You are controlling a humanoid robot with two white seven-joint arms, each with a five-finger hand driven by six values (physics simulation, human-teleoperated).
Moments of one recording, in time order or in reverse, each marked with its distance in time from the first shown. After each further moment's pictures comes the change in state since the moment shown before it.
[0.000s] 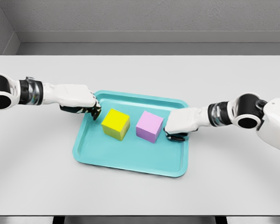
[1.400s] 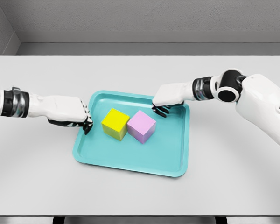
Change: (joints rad) left arm 0.017 0.161 -0.048 -0.216 0.060 0.000 0.000; right arm -0.138 0.209 -0.020 0.308 0.011 -0.001 0.004
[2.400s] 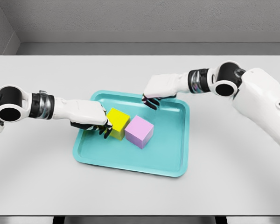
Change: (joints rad) left arm -0.008 -0.151 -0.029 0.095 -0.007 0.014 0.000; right arm -0.005 0.010 -0.093 -0.066 -0.013 0.000 0.000
